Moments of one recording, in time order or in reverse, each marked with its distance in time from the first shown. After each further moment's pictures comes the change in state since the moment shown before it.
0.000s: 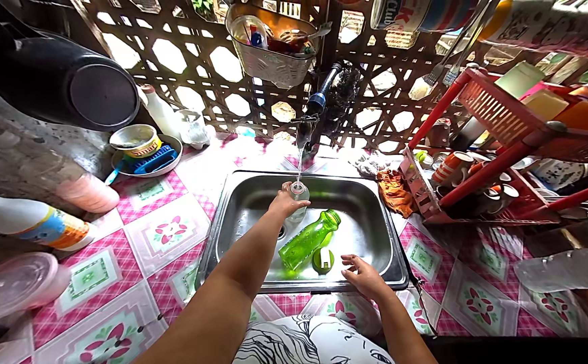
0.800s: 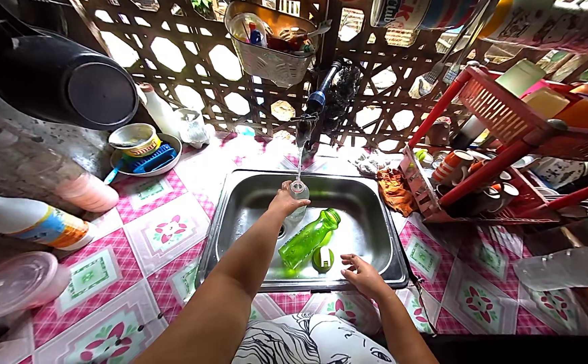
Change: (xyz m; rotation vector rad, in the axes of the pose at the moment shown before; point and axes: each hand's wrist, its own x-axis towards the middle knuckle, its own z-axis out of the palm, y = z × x) left_hand 0.000 0.000 0.000 -0.003 0.002 0.011; right_hand 0.000 0.001 0.001 -0.004 -0.014 0.000
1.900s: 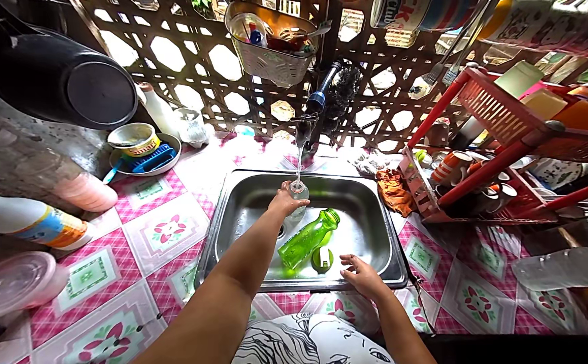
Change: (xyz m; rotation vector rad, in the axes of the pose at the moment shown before) left_hand -0.002 0.003 -0.001 0.023 -0.007 -0.024; right_hand 0.000 0.000 0.001 -0.011 0.001 0.008
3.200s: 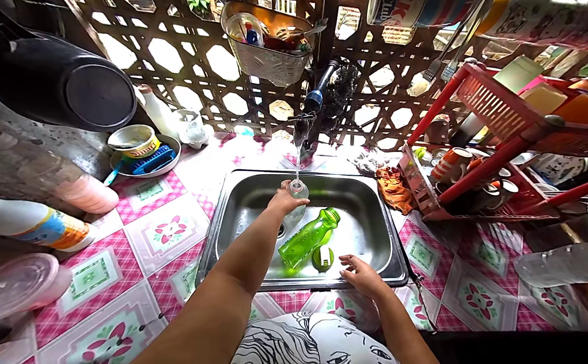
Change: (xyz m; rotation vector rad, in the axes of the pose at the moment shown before) left_hand 0.000 0.001 -0.002 0.026 -0.022 0.008; right_hand 0.000 0.001 0.002 -0.023 -0.029 0.025
